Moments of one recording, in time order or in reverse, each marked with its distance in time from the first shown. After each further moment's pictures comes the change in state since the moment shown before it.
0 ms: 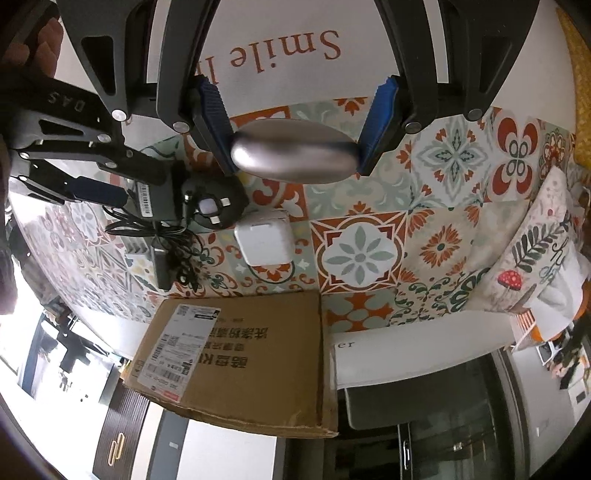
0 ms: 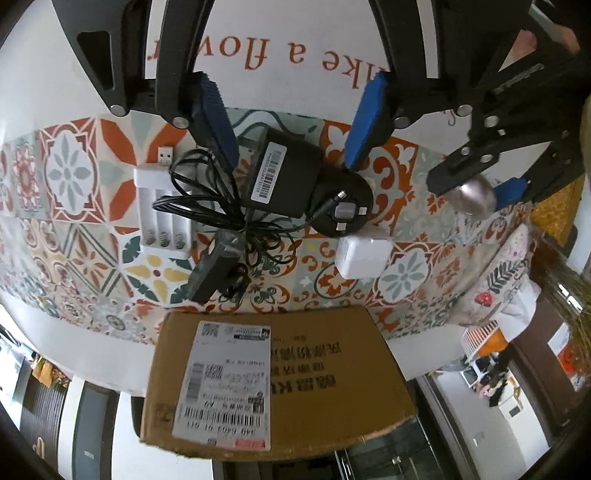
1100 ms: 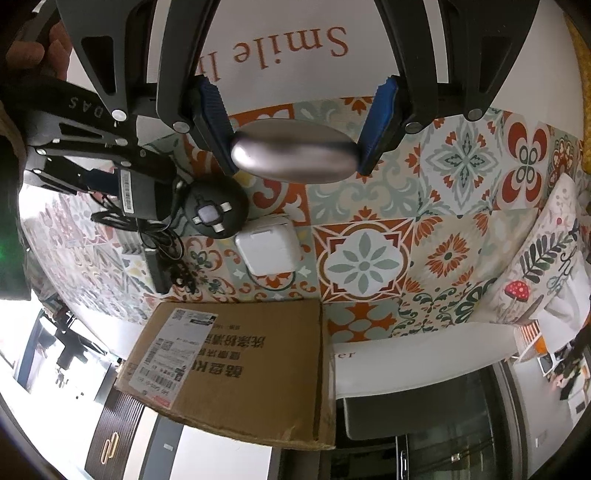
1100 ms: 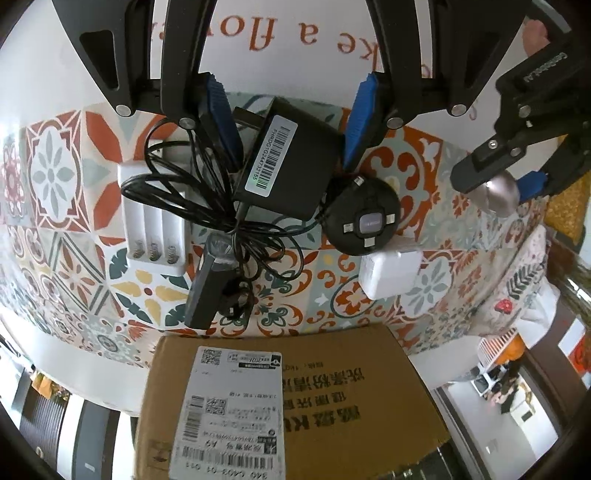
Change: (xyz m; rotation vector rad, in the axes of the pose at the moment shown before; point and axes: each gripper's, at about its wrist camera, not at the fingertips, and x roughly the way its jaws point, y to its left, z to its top) left arm 0.007 -0.001 0.002 -0.023 0.025 -0.022; right arm 0.025 -0.008 0.001 0.031 0.057 -0.001
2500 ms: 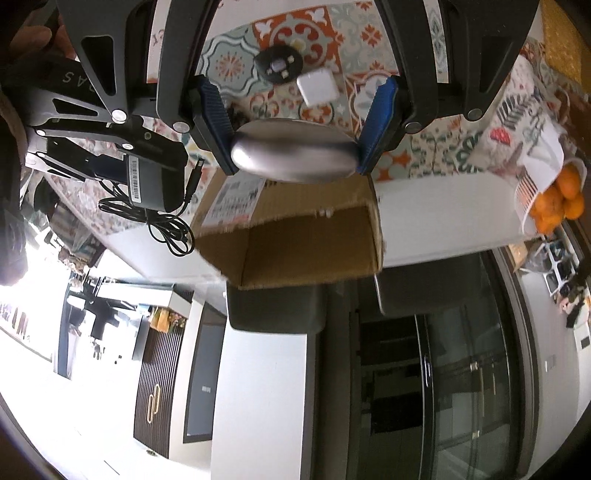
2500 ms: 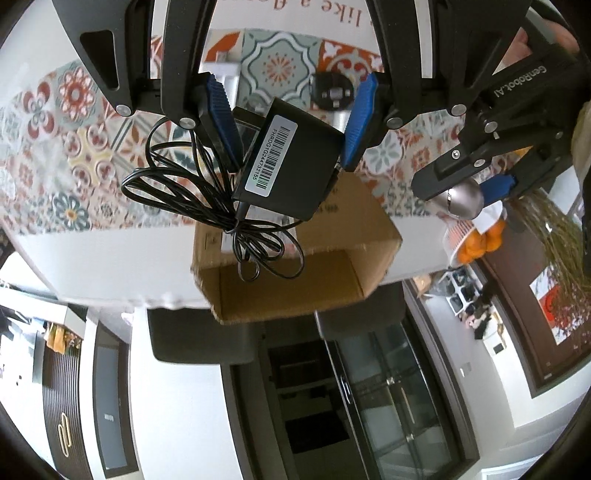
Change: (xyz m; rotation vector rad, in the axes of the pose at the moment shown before) left arm -0.101 -0.054 0.113 0.108 -0.325 -0.030; right arm -0.137 -0.017 0.067 0.004 -0.367 0.049
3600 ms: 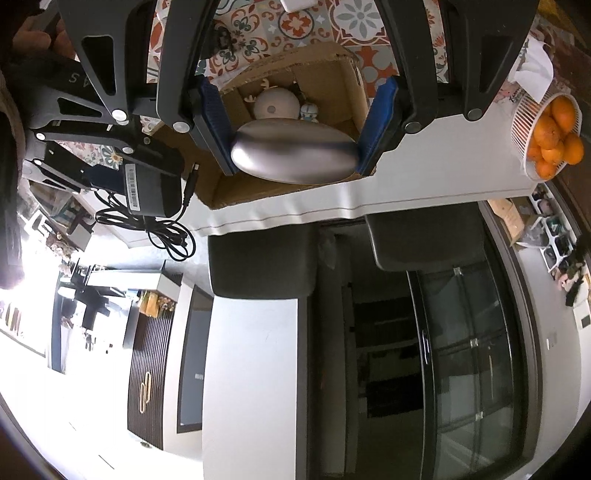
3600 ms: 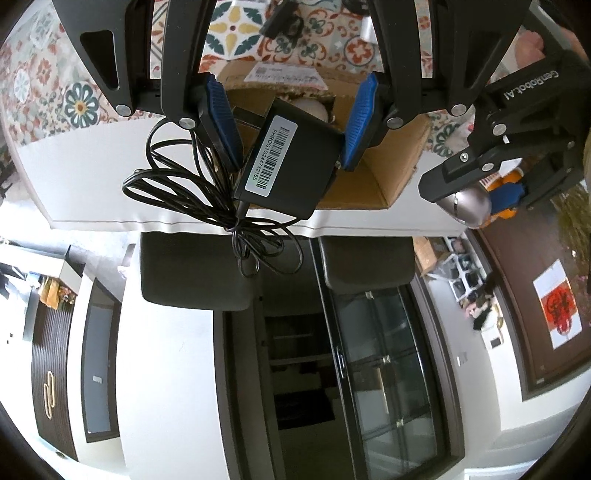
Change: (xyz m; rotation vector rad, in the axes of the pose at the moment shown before) left arm 0.061 0.010 0.107 0.011 -0.035 0.040; right arm 0.041 -0.007 0.125 -0.099 -0.083 -0.028
